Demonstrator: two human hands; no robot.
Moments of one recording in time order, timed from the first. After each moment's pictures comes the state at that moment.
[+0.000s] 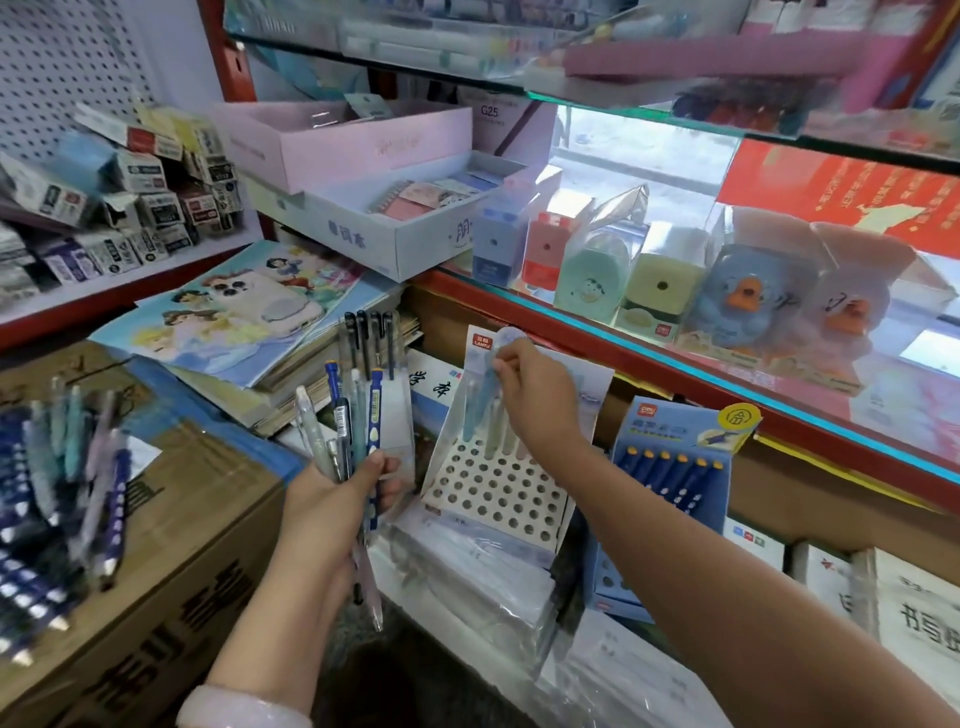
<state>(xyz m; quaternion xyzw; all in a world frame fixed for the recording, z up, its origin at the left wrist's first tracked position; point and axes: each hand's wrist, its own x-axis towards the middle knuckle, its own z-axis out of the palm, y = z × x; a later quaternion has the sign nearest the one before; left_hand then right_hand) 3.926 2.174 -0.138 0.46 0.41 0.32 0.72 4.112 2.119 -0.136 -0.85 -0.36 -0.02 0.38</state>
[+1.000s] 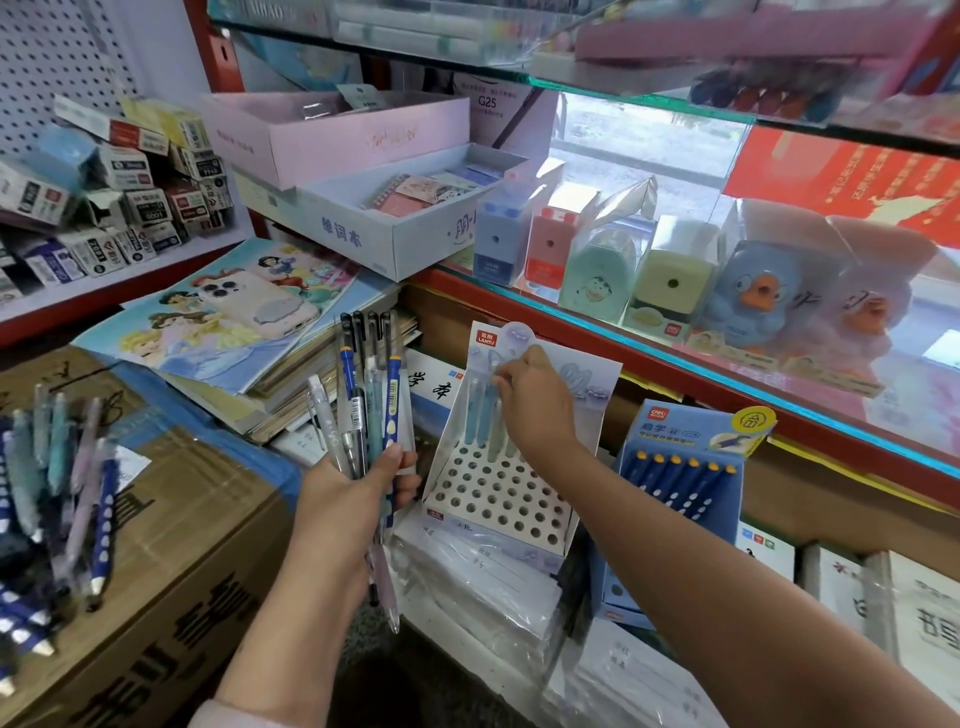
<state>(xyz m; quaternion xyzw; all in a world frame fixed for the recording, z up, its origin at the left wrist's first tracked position) 3.937 2.173 -0.132 0.48 0.41 0.32 0.70 4.125 2.134 -0.157 -0.89 -0.36 -0.05 0.29</state>
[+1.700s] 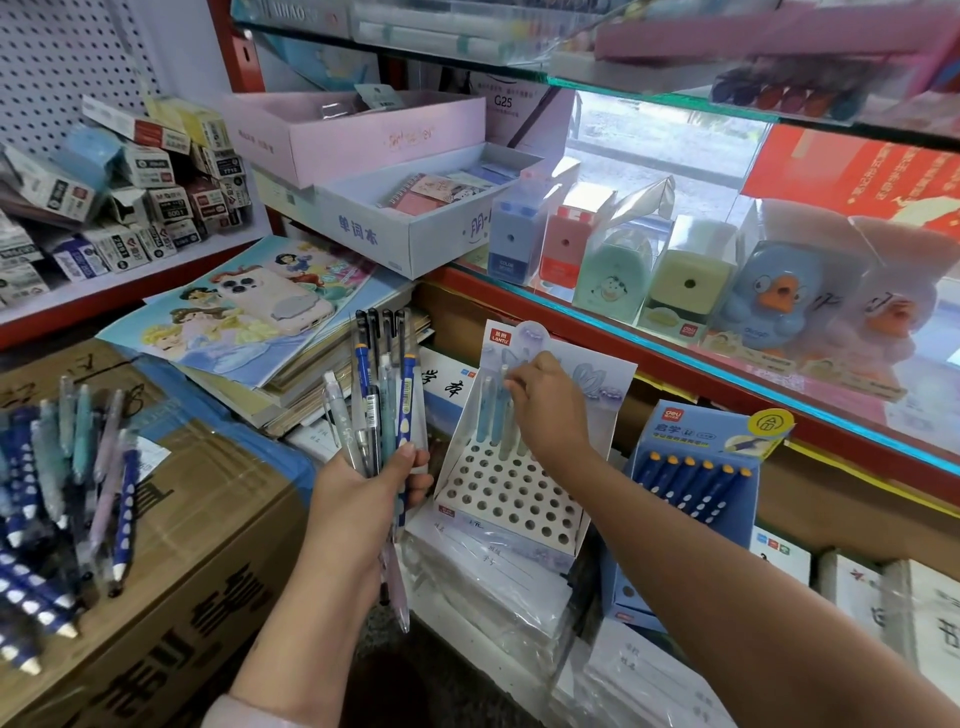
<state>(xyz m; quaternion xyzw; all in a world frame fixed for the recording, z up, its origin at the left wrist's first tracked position) 3.933 2.169 -0.128 0.48 0.40 0.32 0.71 4.125 2.132 -0.165 -0.88 -0.37 -0.05 0.29</state>
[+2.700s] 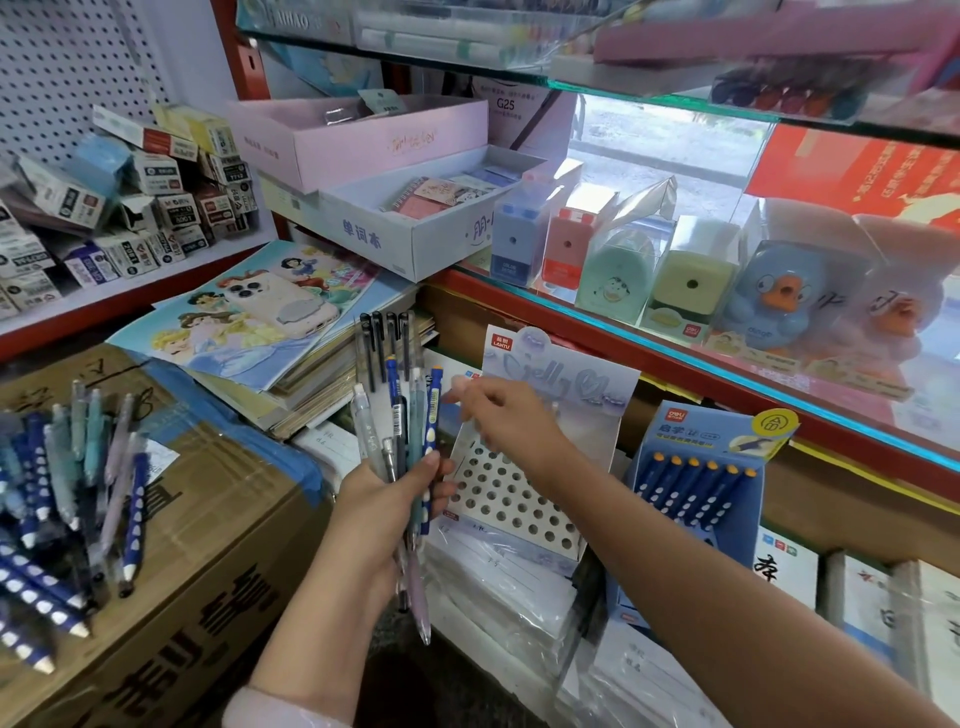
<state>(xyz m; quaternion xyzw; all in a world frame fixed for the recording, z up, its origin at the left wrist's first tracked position) 3.937 2.166 -0.132 0.46 0.38 0.27 0.76 4.076 2.125 -0.132 -0.74 -0.38 0.24 0.50</state>
